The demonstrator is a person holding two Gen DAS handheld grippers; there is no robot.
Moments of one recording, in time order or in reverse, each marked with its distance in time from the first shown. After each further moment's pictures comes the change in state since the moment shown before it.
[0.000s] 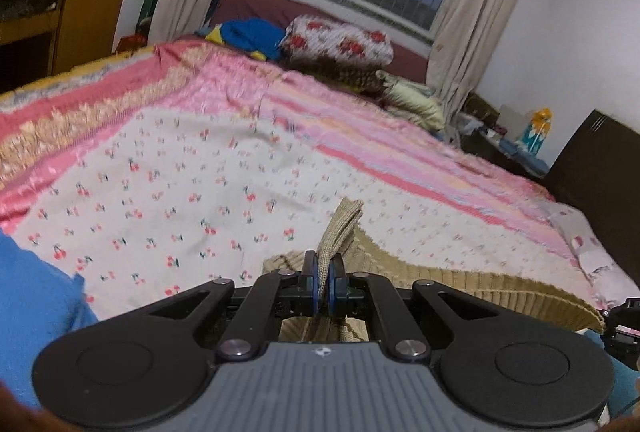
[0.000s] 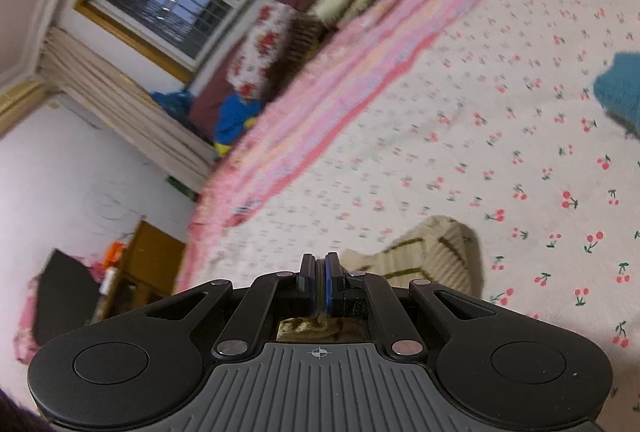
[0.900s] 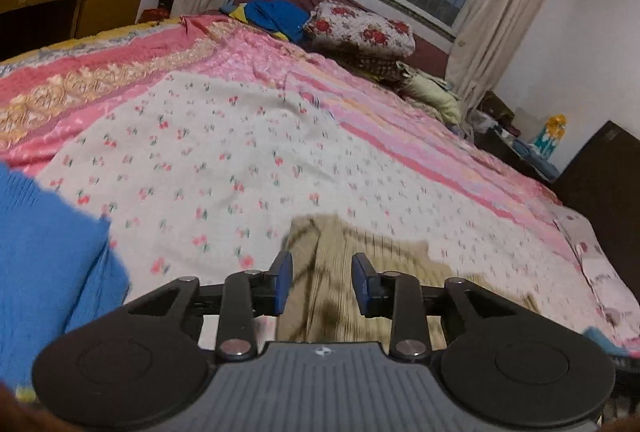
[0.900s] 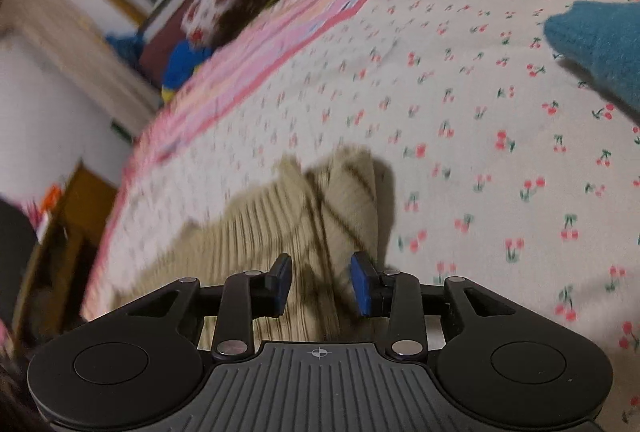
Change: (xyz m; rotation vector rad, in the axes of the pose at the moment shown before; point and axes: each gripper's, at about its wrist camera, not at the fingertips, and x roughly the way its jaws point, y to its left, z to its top) left arm -0.021 0.020 -0.026 -0.081 0.043 0.018; right arm 0.008 -0.024 -0.044 -0.177 0.133 -0.182
